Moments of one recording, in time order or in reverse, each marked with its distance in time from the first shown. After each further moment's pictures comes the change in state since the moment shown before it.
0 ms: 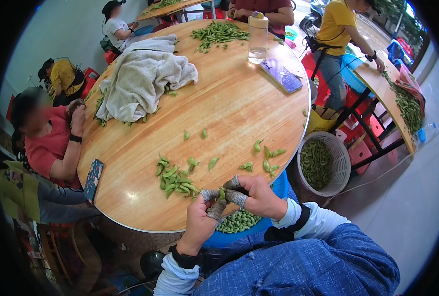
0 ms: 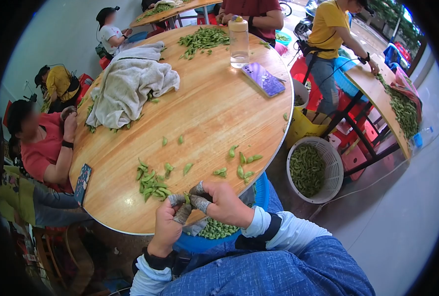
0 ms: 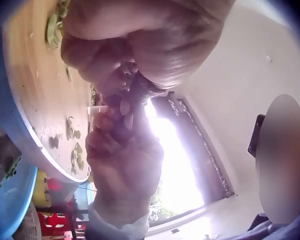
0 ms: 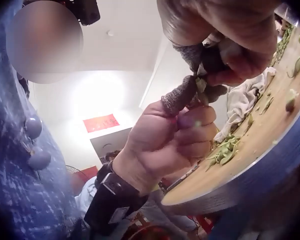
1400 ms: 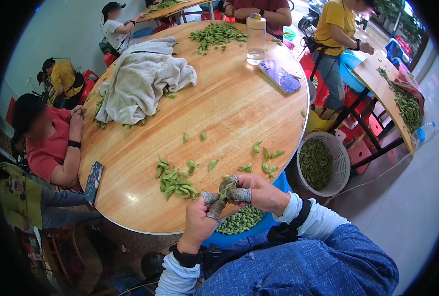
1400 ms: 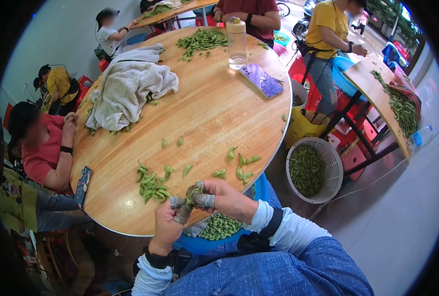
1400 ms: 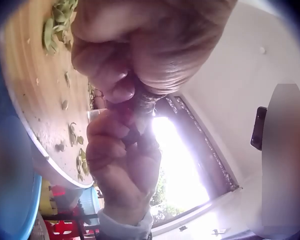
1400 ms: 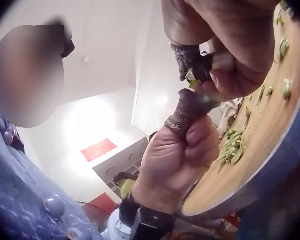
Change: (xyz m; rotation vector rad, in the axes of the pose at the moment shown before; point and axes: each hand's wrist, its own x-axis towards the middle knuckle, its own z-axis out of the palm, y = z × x) left_hand 0.003 0.004 -0.003 0.161 -0.012 0.050; right_hand 0.006 0.006 -0.014 0.506 -0.211 0.315
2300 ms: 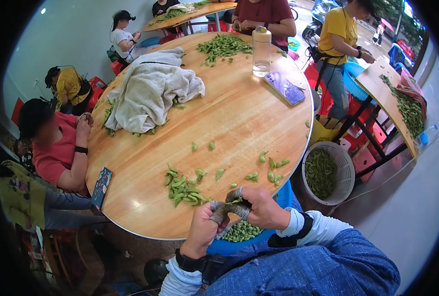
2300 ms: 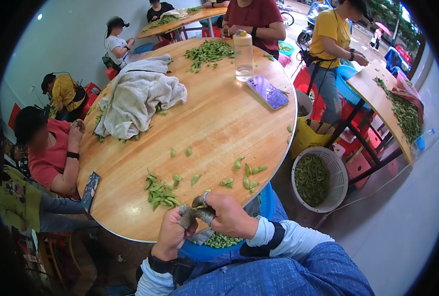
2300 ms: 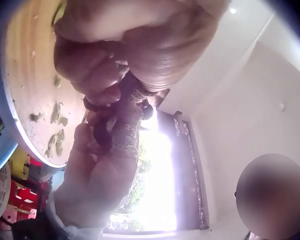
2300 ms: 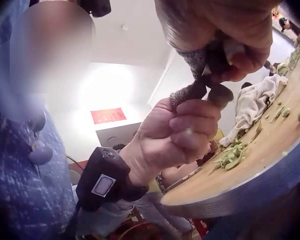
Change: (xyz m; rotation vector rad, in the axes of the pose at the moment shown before) left_hand 0.000 0.011 -0.007 -0.371 -0.066 -0.335; right_hand -0.006 -0.009 0.027 -0.804 0.244 -0.468
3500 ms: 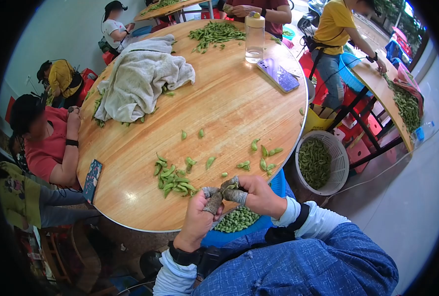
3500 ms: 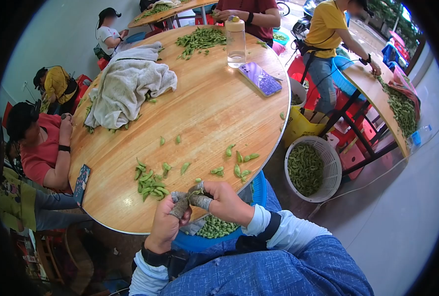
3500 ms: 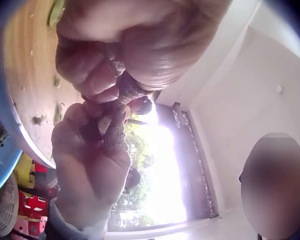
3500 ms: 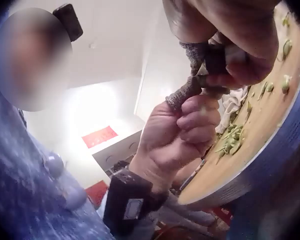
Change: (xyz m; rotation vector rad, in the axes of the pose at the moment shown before) left_hand 0.002 0.002 0.011 0.003 -0.020 -0.002; right_hand -0.007 0.020 -0.001 0.381 -0.029 0.192
